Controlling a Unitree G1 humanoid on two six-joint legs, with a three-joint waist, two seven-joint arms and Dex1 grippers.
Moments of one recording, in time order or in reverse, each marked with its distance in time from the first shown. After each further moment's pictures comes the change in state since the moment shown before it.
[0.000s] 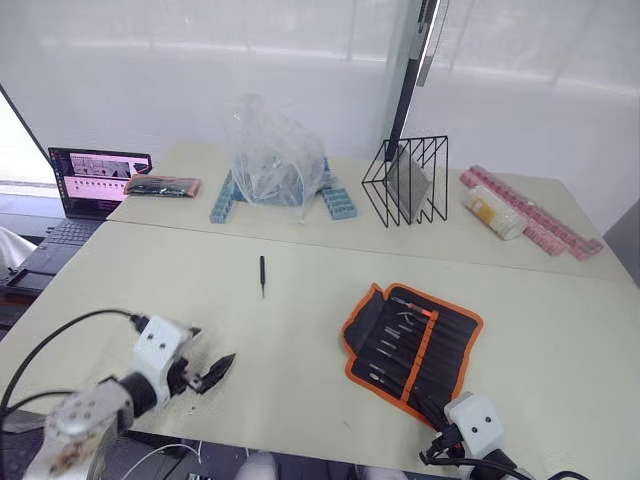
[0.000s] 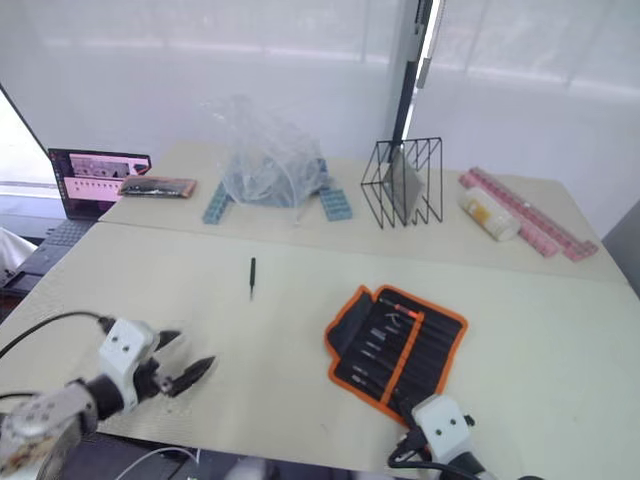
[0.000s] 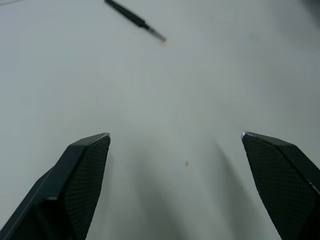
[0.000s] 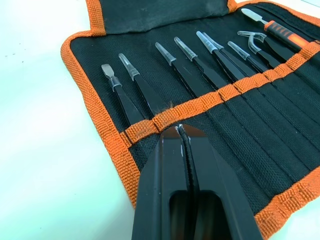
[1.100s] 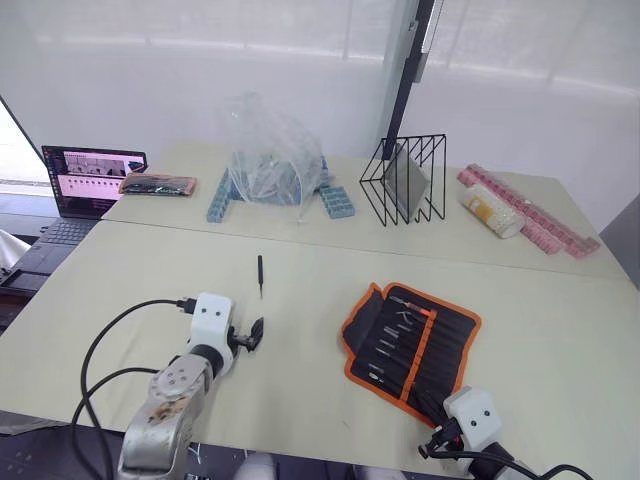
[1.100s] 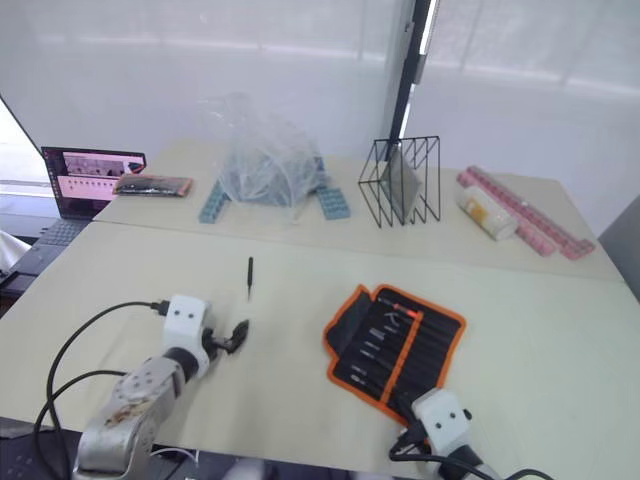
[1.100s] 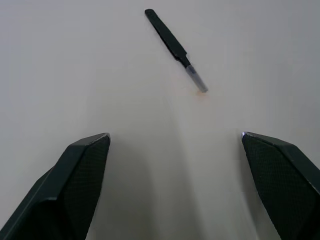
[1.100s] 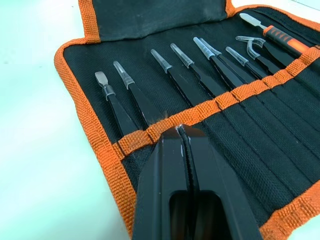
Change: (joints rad) left arm -0.419 -0.210 -0.345 0.272 0.112 0.096 0.487; right arm -0.032 0.016 -0.006 0.019 0.010 -0.003 0.009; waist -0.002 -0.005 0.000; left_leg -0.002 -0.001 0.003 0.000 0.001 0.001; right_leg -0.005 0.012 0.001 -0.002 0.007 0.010
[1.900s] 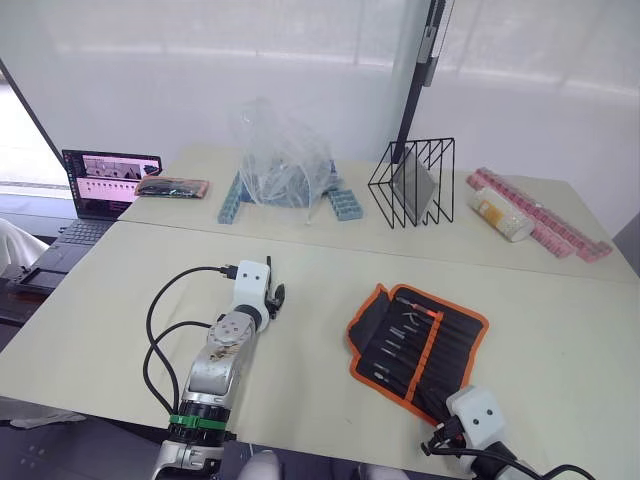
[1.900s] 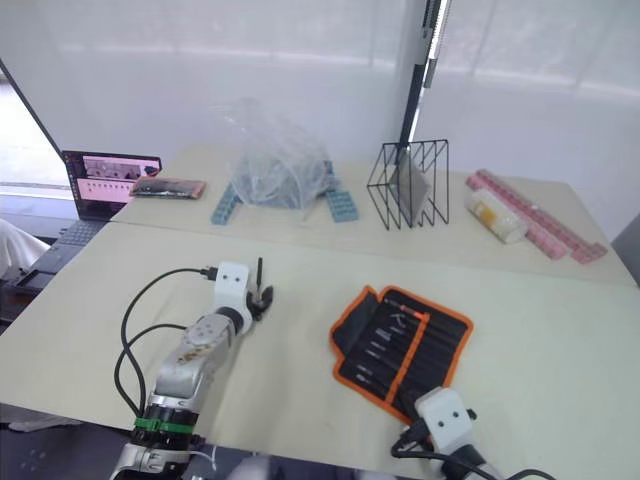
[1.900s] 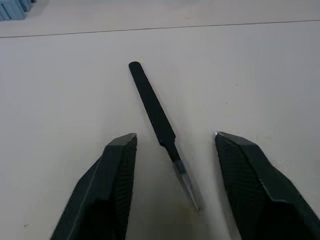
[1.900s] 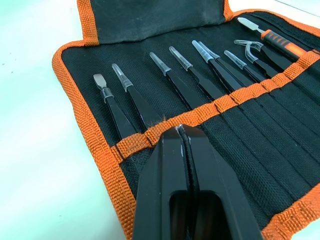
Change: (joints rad) left arm -0.279 -0.101 -0.059 0.433 0.057 -0.202 0.091; right arm 0.000 0.005 -0.003 0.002 -0.010 0.000 -0.019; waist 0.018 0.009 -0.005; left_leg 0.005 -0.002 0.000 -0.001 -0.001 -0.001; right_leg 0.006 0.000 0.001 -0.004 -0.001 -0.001
